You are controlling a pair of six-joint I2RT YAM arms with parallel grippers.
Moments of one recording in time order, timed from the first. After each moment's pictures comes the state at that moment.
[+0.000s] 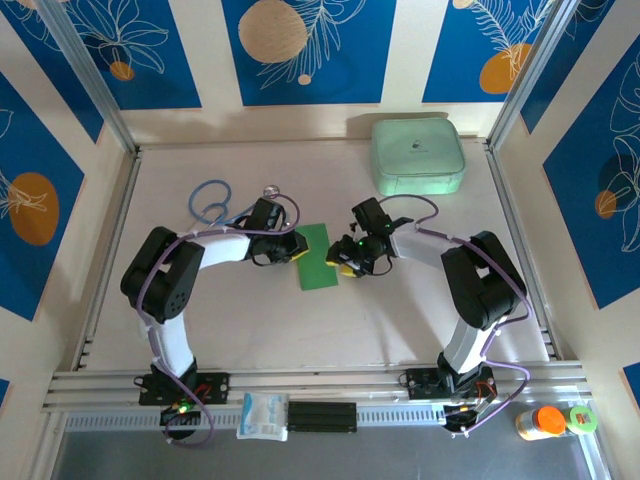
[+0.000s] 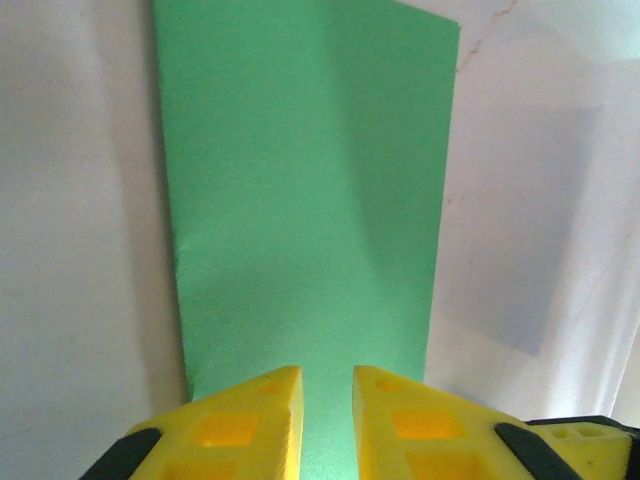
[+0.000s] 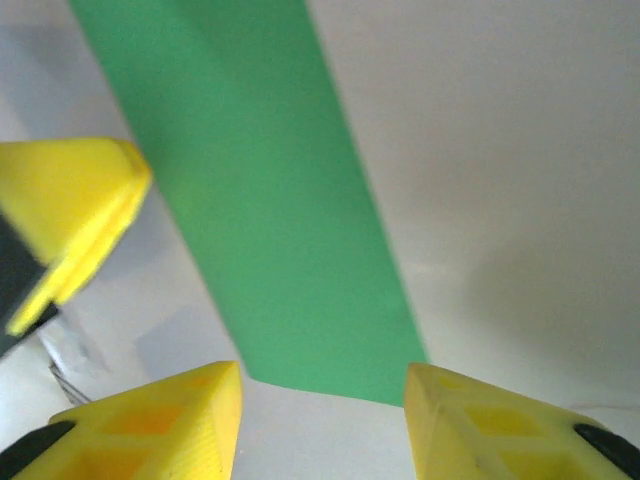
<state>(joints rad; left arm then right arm) -0.51 1.86 1.01 -0.09 0.42 -0.89 0.50 1.74 0.99 -0.42 -0.49 0.86</state>
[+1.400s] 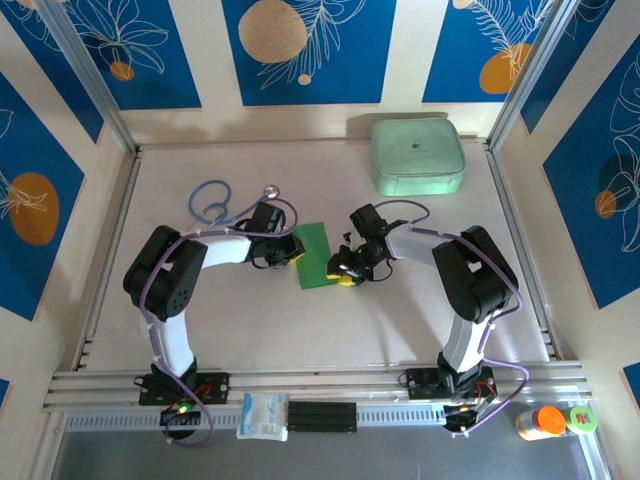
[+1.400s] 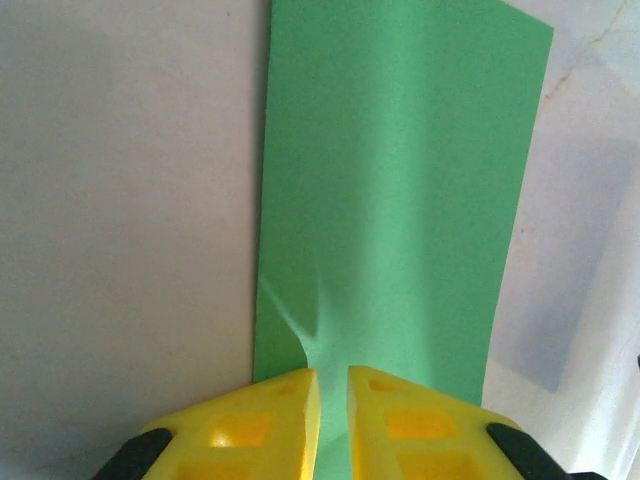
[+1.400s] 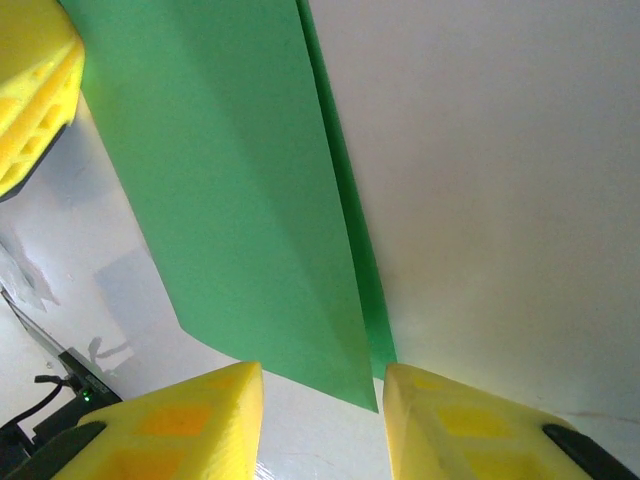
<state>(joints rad) -0.51 1.88 0.99 -0.08 0.36 -0.94 0.52 1.80 0.99 -0.45 -0.58 0.71</state>
